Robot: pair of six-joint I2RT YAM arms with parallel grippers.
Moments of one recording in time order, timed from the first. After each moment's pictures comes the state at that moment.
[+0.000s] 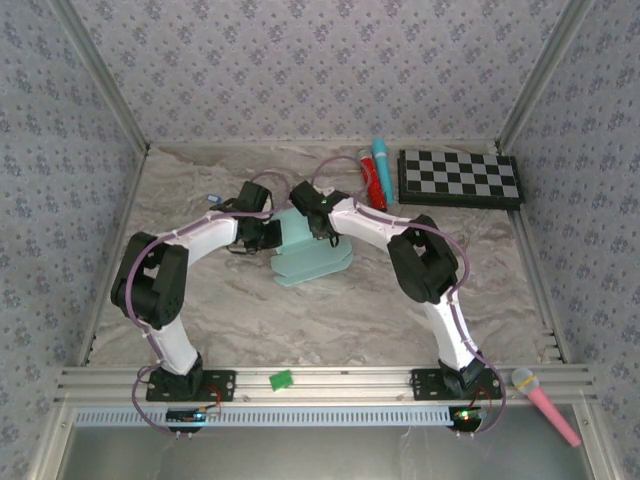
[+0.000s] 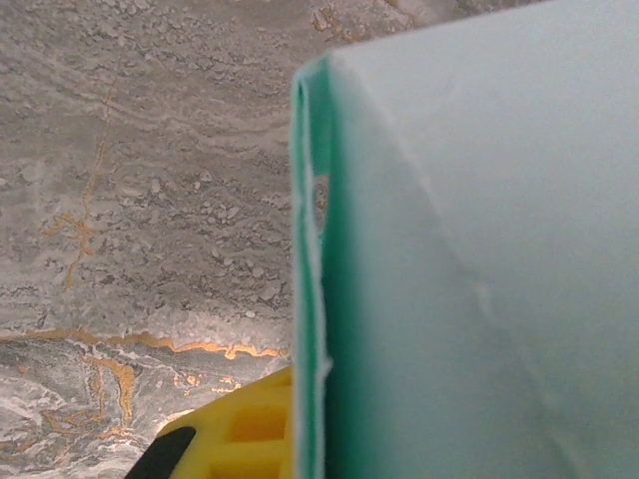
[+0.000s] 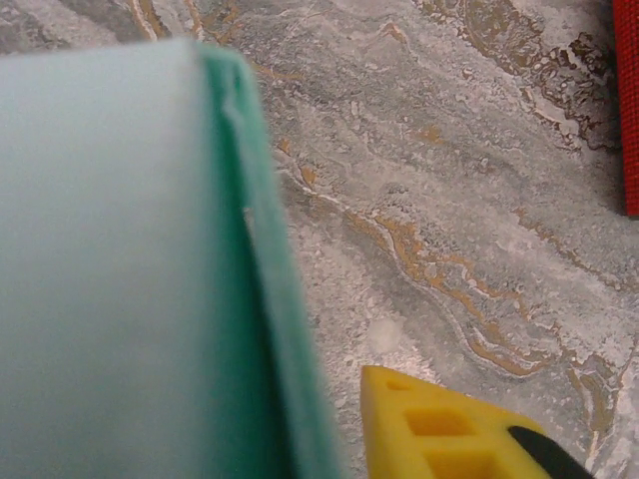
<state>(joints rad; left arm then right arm) -0.41 1.75 1.12 -0.48 0.17 -0.48 0.74 2.18 1.72 -0.77 0.46 0.51</state>
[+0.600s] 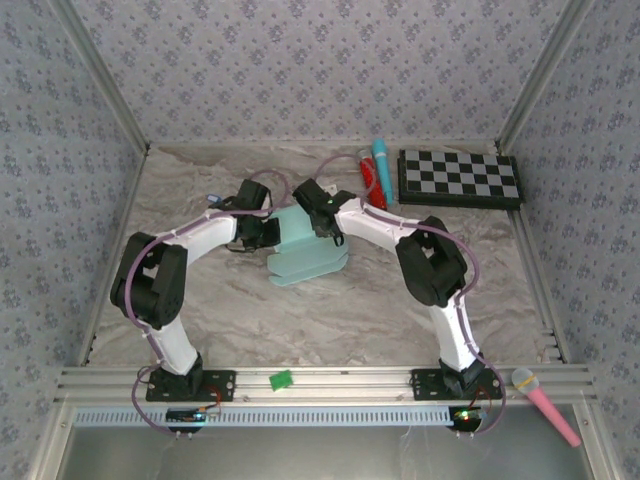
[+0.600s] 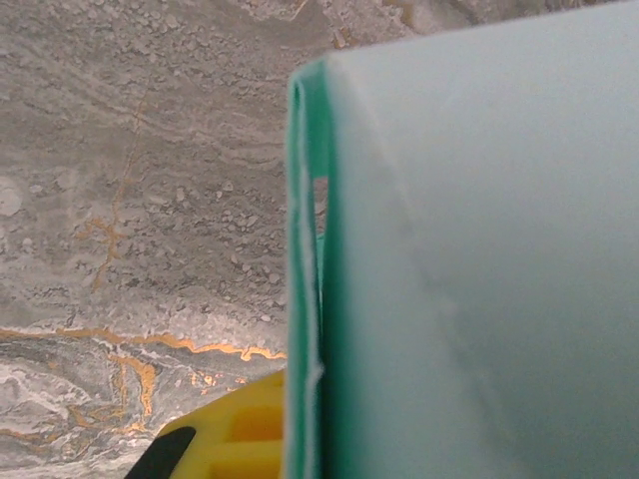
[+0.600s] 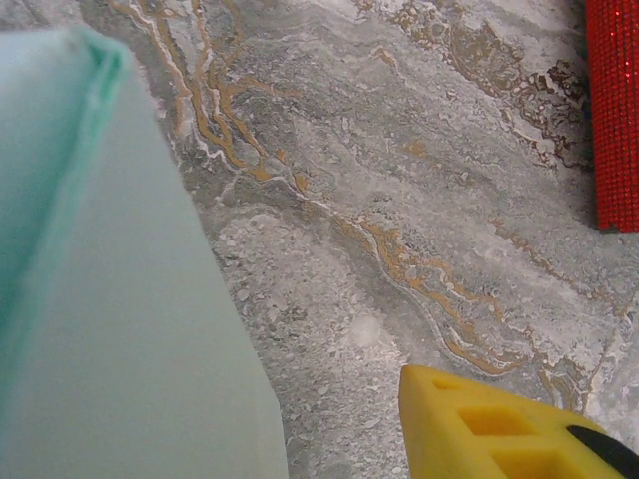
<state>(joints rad) -0.41 1.75 1.14 -0.50 0.16 -0.49 0.73 2.11 1.65 -0.71 0.43 0.45</state>
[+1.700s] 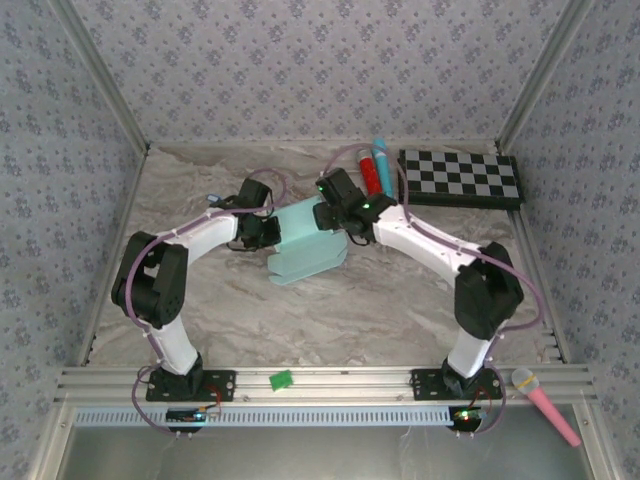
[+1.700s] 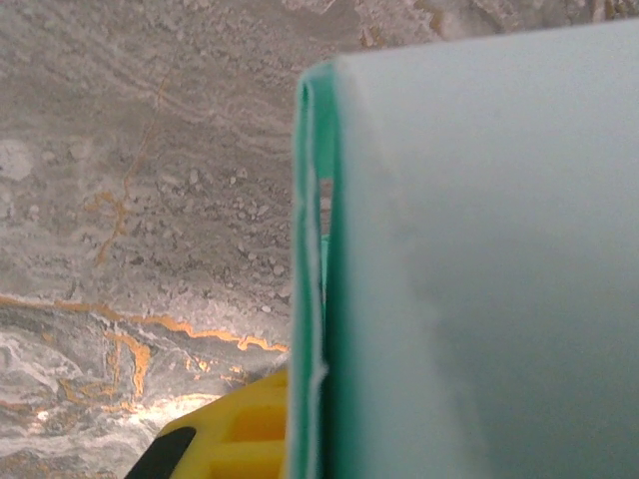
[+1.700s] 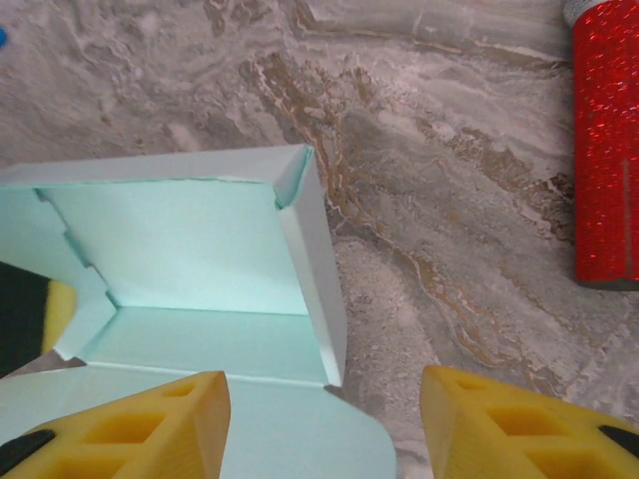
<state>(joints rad) -0.42 1.76 1.15 -0.53 0.14 -0.61 0.72 1.71 1.42 -0.56 0.24 0.32</state>
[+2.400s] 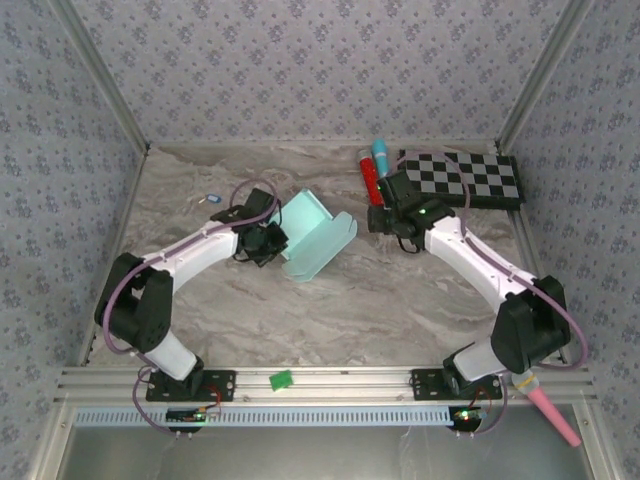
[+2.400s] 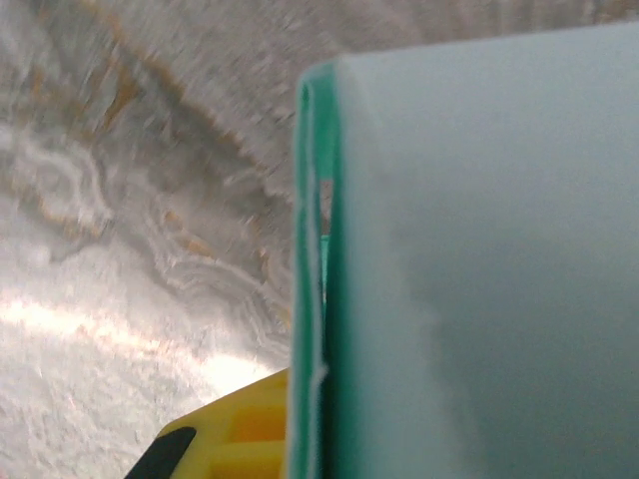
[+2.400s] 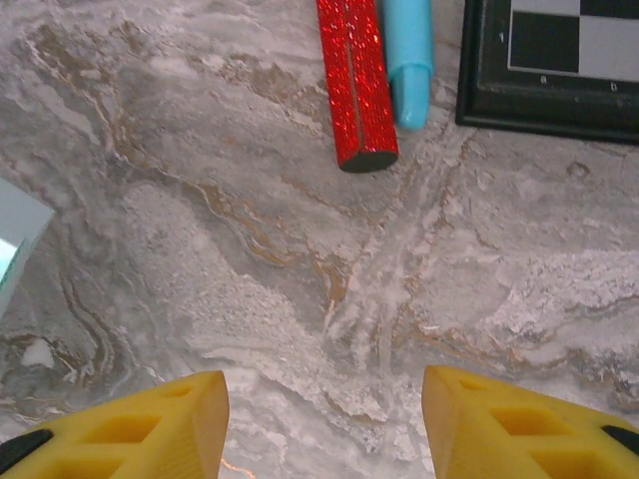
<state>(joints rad) -0.54 1.59 1.06 -0.58 0.10 -1.18 0.50 1.45 1.17 -0.64 0.22 0.36</state>
